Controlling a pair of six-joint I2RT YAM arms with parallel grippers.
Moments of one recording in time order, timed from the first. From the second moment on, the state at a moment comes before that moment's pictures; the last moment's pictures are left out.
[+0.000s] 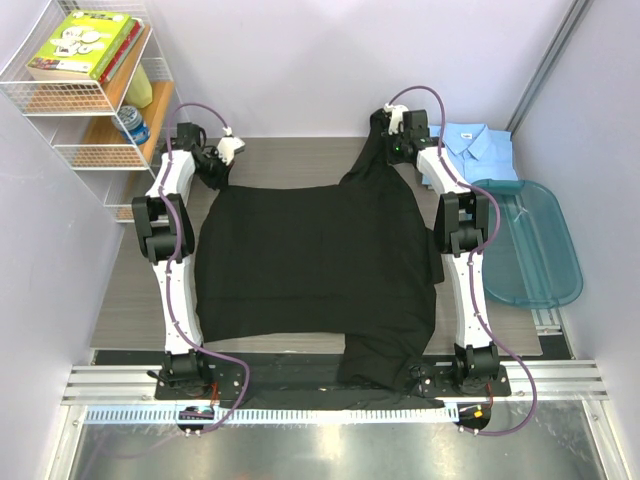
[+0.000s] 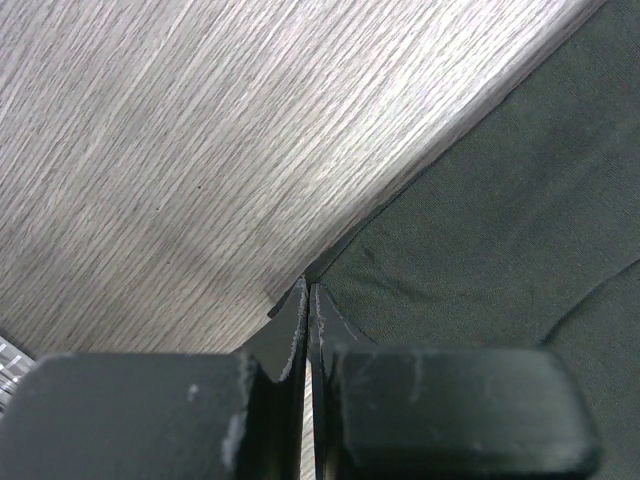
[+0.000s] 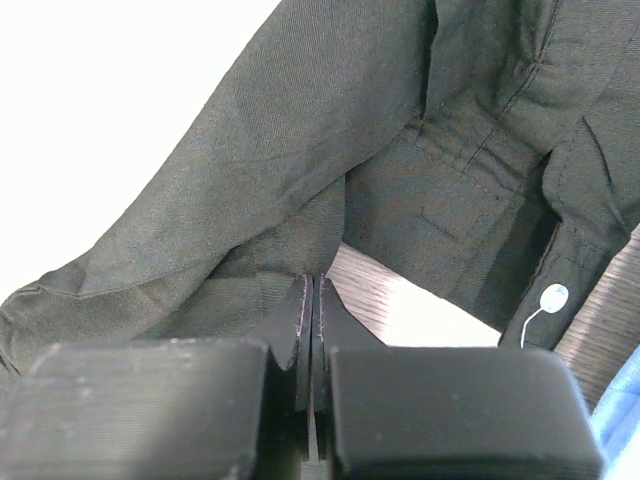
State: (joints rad) left arm 0.09 2.45 2.18 -0.80 0.49 0.84; right arm 0.14 2.60 2.35 -0.42 -0.21 -0.10
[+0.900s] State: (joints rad) left arm 0.10 2.25 1.97 -0.74 0.53 0.88; right arm 0.13 2.31 2.13 -0.42 -0.29 -0.11
